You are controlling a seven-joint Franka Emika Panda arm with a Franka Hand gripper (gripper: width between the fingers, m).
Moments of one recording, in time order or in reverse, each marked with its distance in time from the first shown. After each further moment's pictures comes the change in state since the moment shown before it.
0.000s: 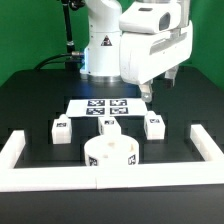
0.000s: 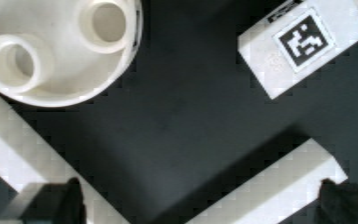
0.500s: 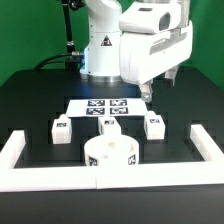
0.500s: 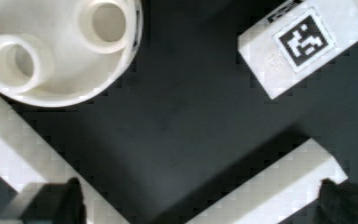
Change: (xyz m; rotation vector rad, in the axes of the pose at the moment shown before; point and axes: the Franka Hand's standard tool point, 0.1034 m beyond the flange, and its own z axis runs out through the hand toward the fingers) arm 0.000 0.000 0.000 0.000 0.000 0.000
